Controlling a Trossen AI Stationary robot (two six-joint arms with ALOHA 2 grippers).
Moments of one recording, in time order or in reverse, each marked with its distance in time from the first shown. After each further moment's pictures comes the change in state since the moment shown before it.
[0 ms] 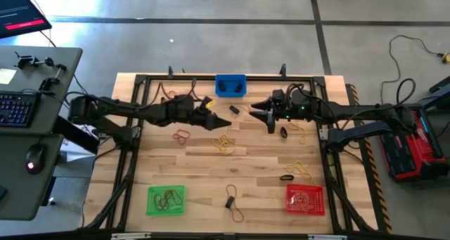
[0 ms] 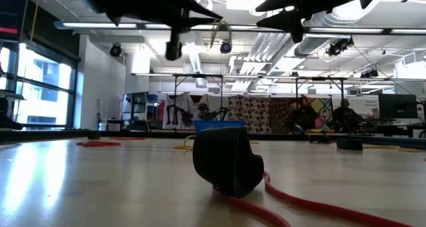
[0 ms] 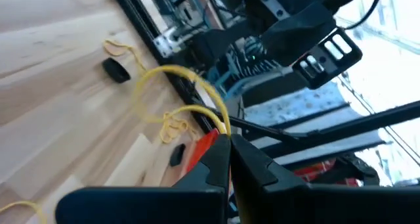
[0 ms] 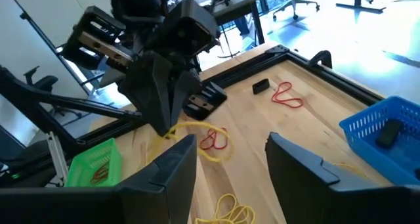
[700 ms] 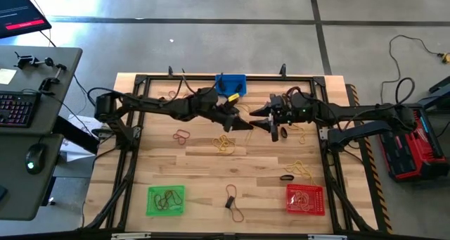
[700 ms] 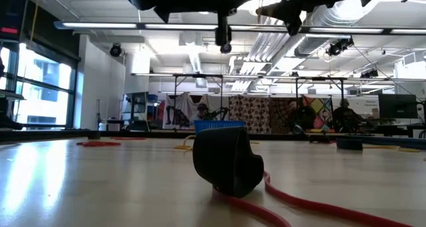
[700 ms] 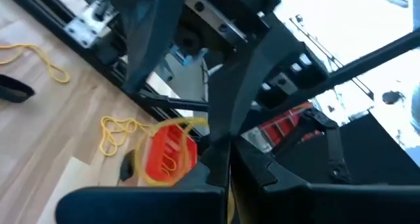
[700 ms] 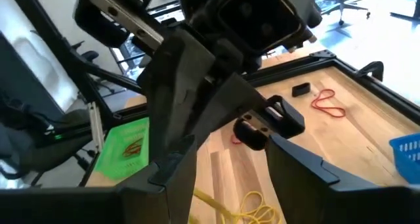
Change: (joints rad) left arm 0.015 0.285 0.362 -0.001 0.265 0.104; right arm 0.047 -0.001 0.002 0.015 -0.118 -0.091
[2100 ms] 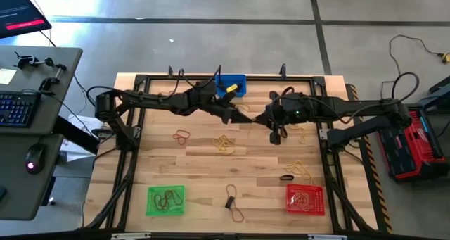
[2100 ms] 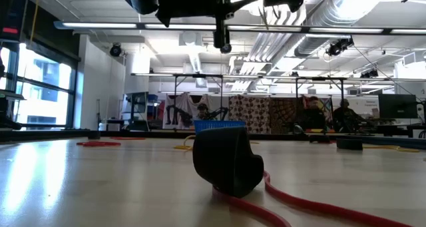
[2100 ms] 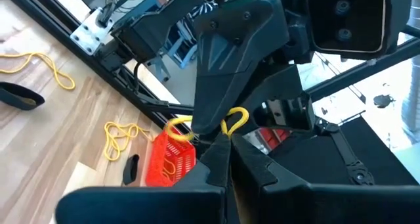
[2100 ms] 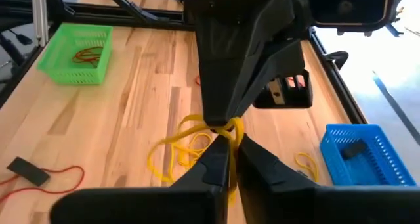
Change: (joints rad) left arm 0.061 -0.002 0.005 0.002 0.077 -0.019; right arm 0.096 0.086 0.330 -0.567 0.189 -0.327
